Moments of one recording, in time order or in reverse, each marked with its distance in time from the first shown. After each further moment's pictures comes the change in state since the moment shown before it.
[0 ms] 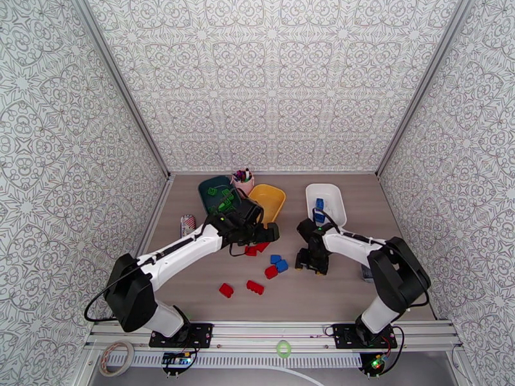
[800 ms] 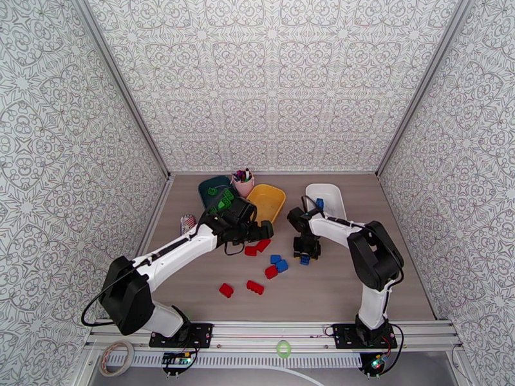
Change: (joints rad) left arm 0.028 -0.013 -0.026 0.015 0.010 0.004; right arm 0.000 0.193 0.237 -0.098 0.104 -0.058
